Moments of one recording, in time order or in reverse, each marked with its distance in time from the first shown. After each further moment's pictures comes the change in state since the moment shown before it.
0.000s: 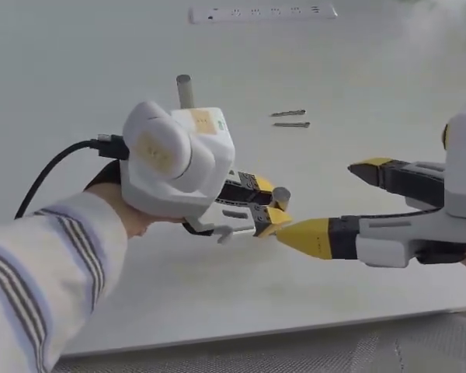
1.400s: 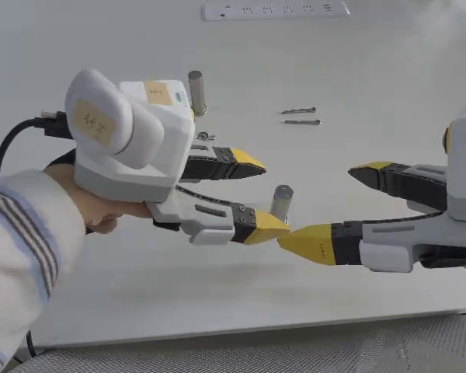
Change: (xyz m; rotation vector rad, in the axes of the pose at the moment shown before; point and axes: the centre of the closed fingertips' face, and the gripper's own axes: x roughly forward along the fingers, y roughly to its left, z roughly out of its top) left arm -0.050 -0.001 0.004 -0.068 -0.036 0.018; right arm 0.006 0.012 -0.004 -0.022 0.021 0.042
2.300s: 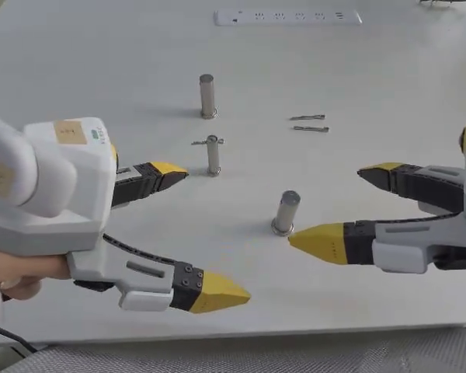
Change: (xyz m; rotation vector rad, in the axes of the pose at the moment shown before) left arm -0.046 -0.006 -0.032 -0.167 -0.007 0.148; right arm -0.003 -0.006 0.010 -0.034 0.008 0.014
